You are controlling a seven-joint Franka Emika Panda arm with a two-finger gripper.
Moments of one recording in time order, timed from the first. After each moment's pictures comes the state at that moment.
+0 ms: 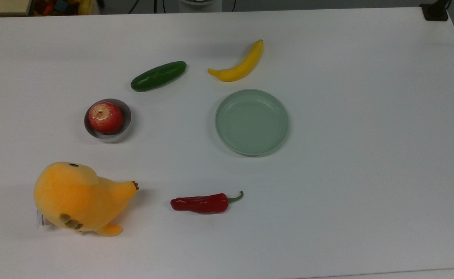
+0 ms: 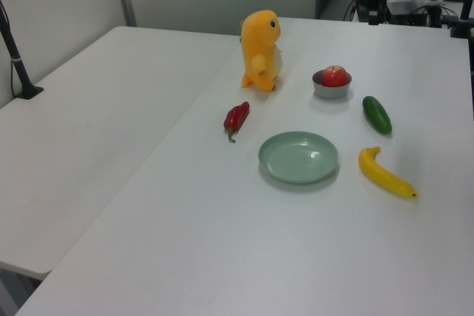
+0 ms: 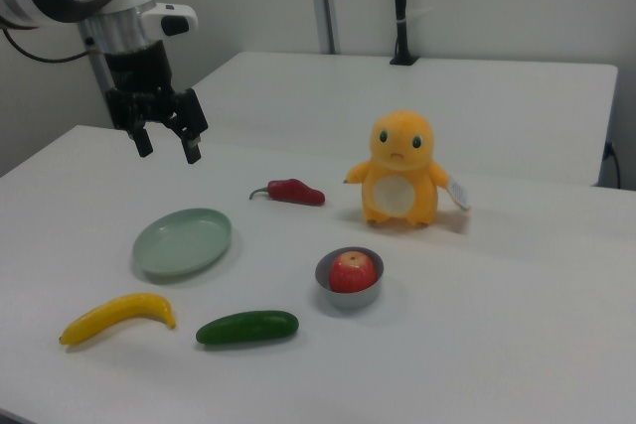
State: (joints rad) arm 0.16 -0.07 -0.09 -1.69 -0.07 1.58 0.03
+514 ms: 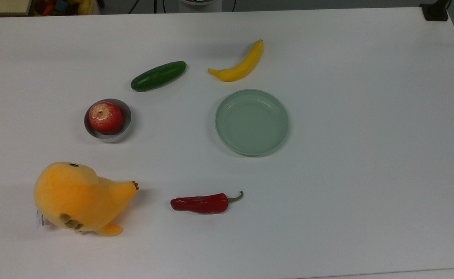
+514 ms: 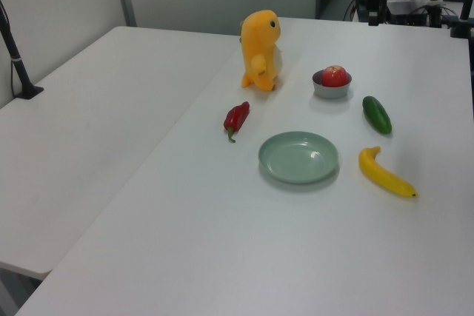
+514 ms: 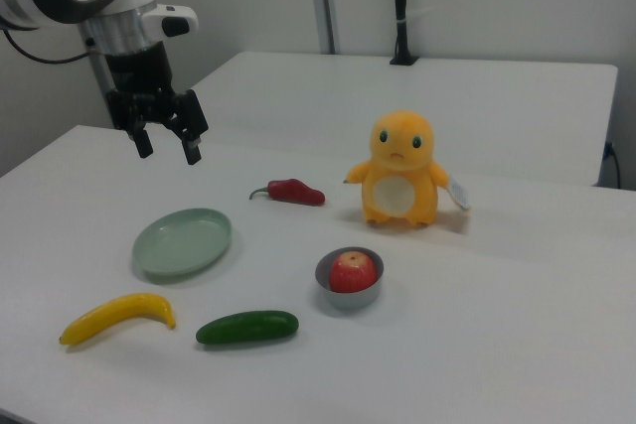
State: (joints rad) arm 0.16 -0.07 -0.09 -1.69 -0.07 1.58 0.03
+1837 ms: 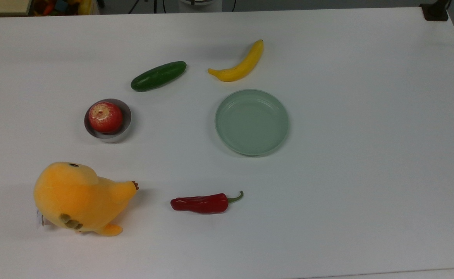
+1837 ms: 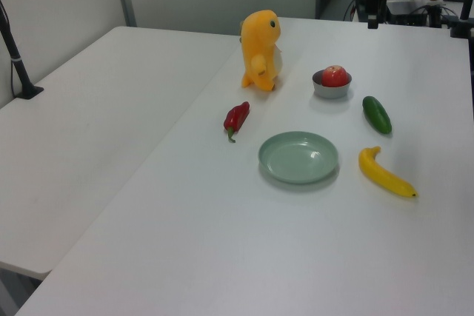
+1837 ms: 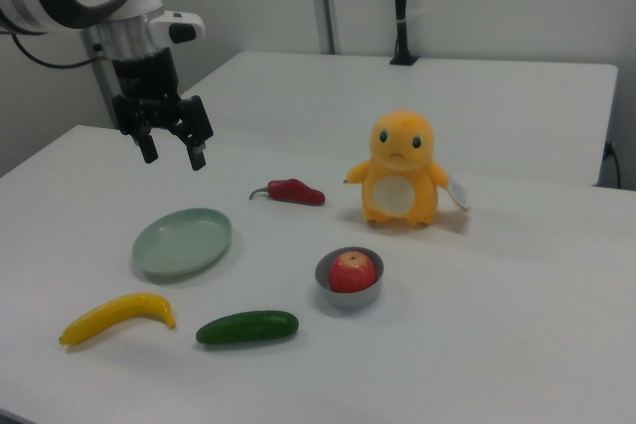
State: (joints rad) arm 0.15 -0.06 -0.09 -1.69 -0.07 1.58 0.03
